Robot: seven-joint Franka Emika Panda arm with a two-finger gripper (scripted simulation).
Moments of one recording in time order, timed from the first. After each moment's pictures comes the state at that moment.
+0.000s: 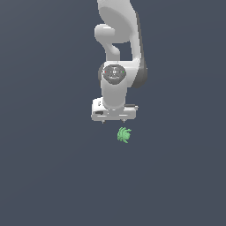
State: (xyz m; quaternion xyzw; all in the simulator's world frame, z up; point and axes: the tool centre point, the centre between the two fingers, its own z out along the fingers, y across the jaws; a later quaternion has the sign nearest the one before) arm -0.023 0.003 0.133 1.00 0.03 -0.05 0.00
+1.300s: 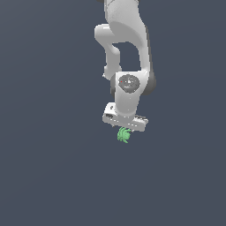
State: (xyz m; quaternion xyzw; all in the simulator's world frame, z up) arm -0.002 0.050 0.098 0.99 -0.14 -0.01 0.00
